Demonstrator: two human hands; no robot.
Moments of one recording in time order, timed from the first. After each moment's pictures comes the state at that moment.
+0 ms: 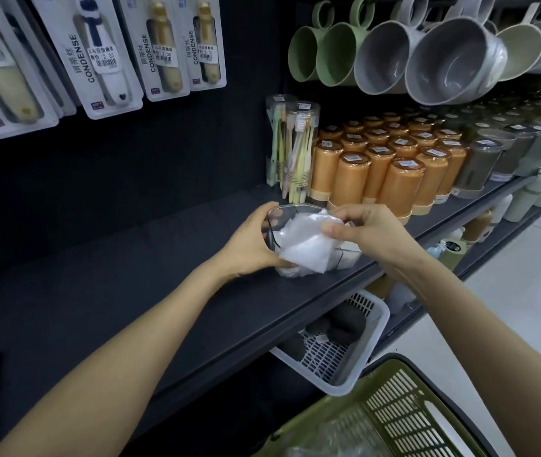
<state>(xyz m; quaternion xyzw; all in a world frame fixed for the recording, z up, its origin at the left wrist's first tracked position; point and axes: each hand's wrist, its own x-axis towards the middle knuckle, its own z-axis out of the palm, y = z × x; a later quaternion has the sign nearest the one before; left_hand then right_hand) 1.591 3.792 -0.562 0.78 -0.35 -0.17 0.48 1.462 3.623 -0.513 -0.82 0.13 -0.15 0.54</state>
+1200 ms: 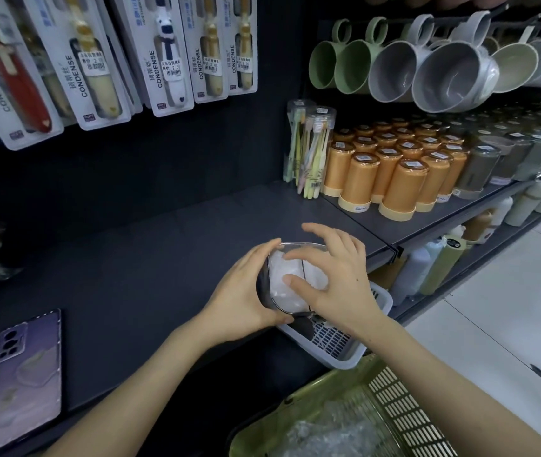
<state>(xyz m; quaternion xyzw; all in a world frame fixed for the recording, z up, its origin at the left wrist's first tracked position) 1.489 3.895 -0.555 0.82 -0.39 -0.08 0.41 1.414 3.737 -0.542 -0.94 0.02 -0.29 0.20</state>
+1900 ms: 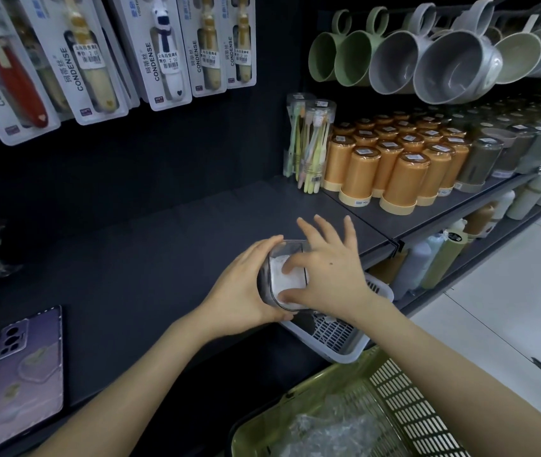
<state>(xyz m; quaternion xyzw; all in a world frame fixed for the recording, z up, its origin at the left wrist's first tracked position) 1.493 3.896 -0.556 0.81 -0.41 -0.10 0.41 1.426 3.738 -0.538 -0.99 0.04 -0.13 0.00</state>
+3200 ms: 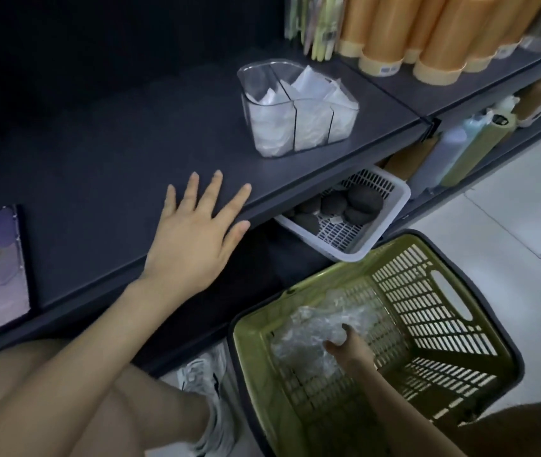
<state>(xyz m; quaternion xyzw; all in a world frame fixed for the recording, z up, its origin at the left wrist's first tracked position) 1.470 3.942 -0.617 0.93 -0.38 0.01 0.00 1.267 3.745 -0.866 -0.77 0.46 0.26 0.38</state>
